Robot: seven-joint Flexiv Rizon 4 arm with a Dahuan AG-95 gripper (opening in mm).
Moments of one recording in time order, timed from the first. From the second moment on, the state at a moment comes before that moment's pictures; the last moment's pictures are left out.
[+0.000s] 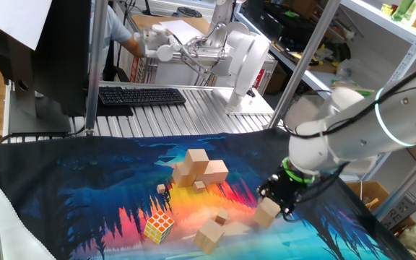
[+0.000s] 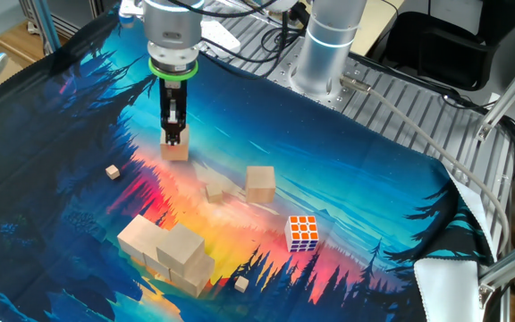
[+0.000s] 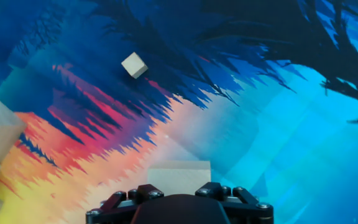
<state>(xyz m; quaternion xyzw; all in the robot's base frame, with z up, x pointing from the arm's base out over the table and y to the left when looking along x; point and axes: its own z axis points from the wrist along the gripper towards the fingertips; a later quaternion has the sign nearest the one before) 0.477 -0.158 0.073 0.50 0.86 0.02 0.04</state>
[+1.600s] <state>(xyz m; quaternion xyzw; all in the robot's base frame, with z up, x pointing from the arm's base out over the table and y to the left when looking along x) 0.547 -0.137 0.170 0.66 0.75 0.00 -0.02</state>
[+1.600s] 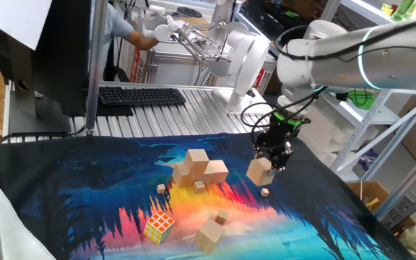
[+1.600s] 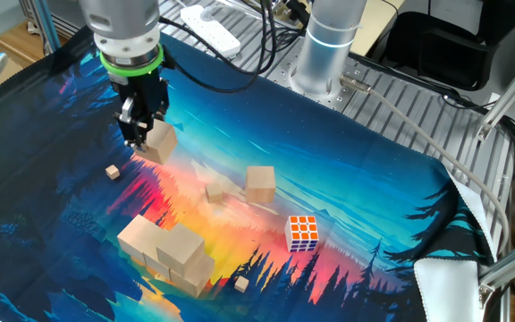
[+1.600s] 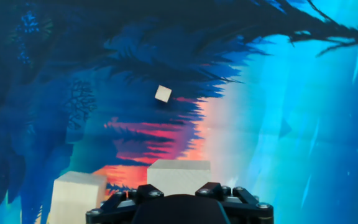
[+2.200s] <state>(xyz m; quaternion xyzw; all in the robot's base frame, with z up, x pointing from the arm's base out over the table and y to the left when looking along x) 0.544 -0.131 0.169 0.63 0.77 0.02 -0.01</state>
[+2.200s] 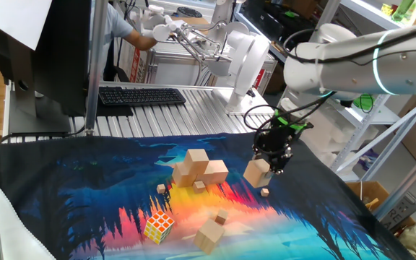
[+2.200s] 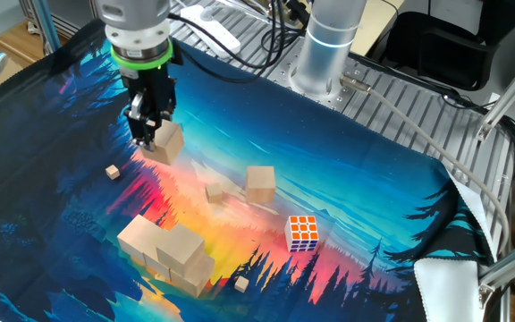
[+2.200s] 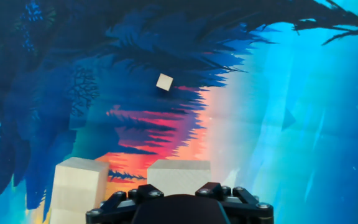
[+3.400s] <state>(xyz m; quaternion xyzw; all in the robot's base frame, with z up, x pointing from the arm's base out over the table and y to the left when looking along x) 0.542 -0.134 0.177 0.57 0.82 0.04 -0.01</state>
